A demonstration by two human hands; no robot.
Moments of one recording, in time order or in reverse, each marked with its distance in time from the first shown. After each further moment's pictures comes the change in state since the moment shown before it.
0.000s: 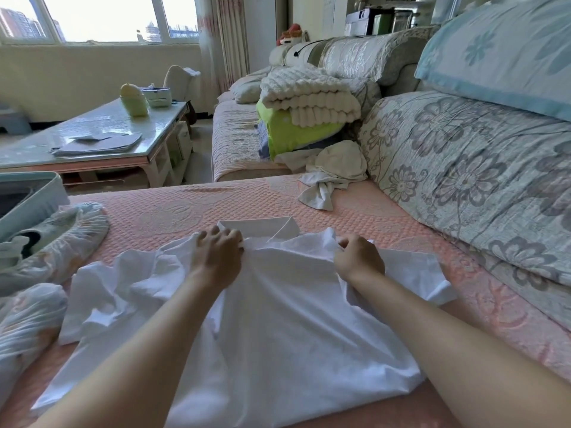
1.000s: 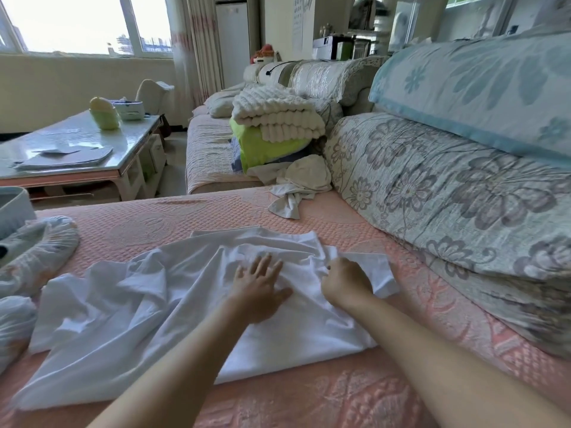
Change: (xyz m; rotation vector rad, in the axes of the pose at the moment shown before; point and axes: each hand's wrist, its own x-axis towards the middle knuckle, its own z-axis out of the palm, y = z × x) left_hand -0.046 0.116 -0.007 -0.147 -0.442 0.235; right_hand -0.066 0.025 -0.057 -0.199 -0.098 -0.022
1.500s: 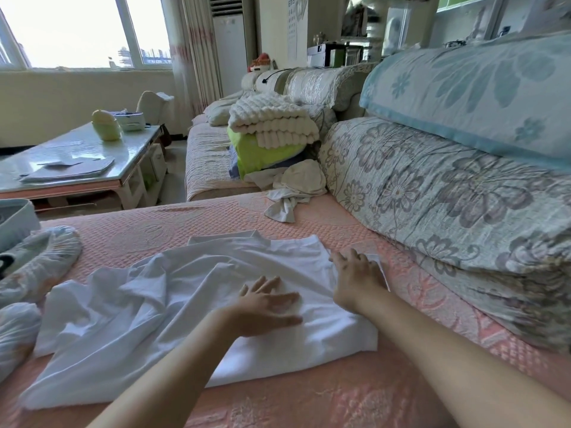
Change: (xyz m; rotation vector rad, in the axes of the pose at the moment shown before) left_hand -0.026 0.009 -0.004 -0.154 -0.233 0.131; right_hand 0.002 0.040 -0.015 -0.420 -0.003 -0.223
